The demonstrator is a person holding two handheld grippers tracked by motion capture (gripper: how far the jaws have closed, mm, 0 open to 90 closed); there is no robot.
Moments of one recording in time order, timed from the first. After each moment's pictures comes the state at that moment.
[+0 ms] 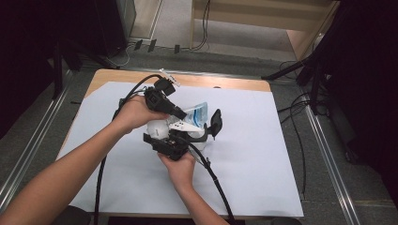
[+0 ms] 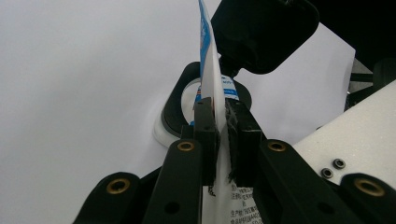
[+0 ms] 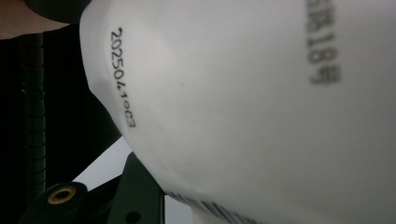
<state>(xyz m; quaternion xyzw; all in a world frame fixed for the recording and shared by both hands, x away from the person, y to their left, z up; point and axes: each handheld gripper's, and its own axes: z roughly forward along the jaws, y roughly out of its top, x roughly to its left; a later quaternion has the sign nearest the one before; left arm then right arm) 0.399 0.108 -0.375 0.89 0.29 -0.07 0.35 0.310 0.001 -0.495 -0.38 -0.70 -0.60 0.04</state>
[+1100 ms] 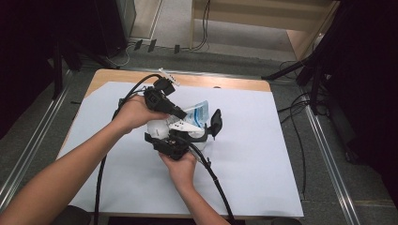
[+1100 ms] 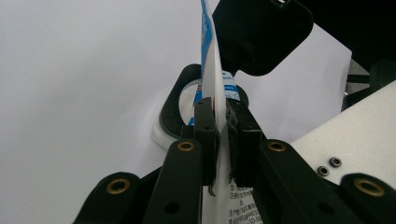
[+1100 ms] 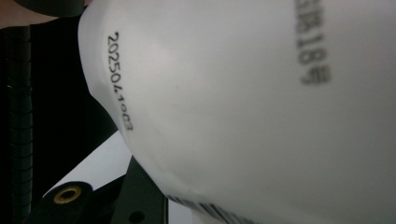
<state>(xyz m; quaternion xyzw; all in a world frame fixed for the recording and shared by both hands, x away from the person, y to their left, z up) 0.399 0.109 -0.374 0.89 0.29 -0.07 0.35 0.310 0.000 -0.495 -0.38 -0.71 -0.60 0.02</state>
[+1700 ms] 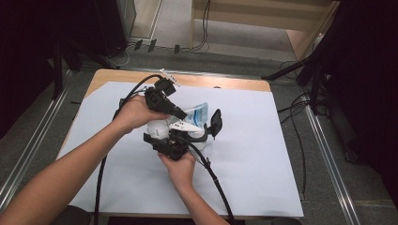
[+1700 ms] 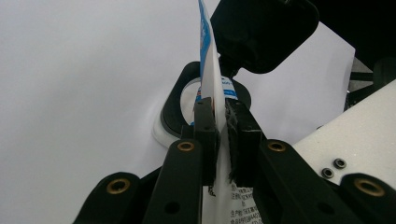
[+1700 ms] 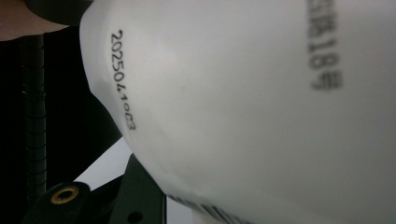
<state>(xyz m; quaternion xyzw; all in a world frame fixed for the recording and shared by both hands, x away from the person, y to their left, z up) 0.400 0.107 -0.375 0.89 0.29 -0.07 0.35 0.310 0.001 -0.495 -0.38 -0.70 -0.60 0.04</state>
